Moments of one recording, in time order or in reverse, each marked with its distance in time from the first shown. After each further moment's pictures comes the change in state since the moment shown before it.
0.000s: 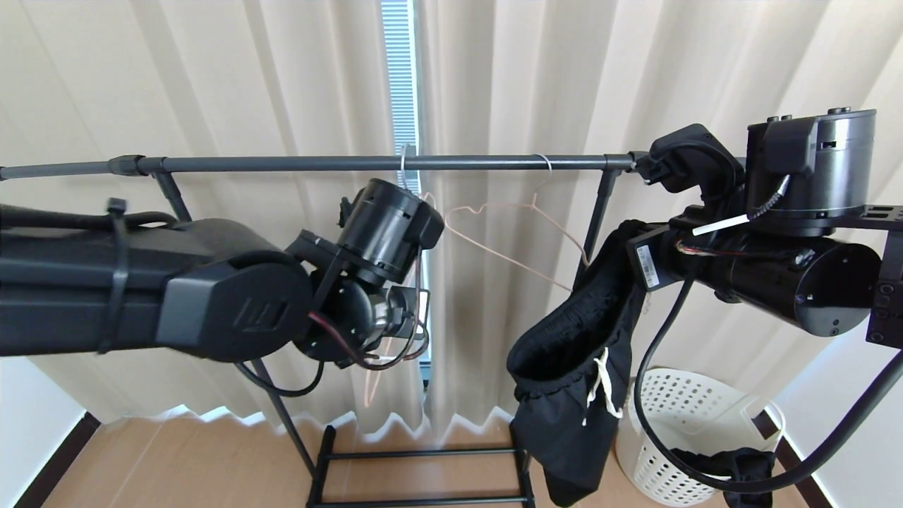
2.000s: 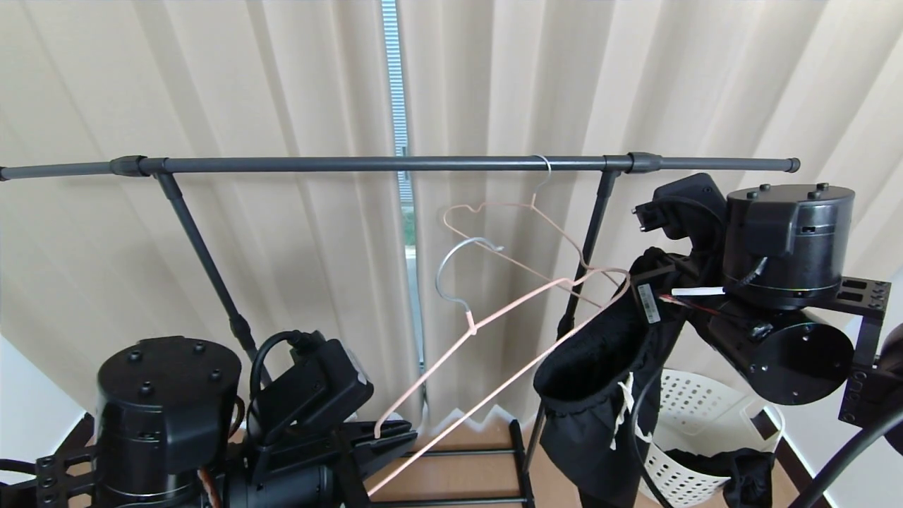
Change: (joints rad) left arm -0.034 -0.362 0.882 -0.827 -0.685 0.518; right arm 0.066 0.008 0.213 -0.245 -0.273 0.009
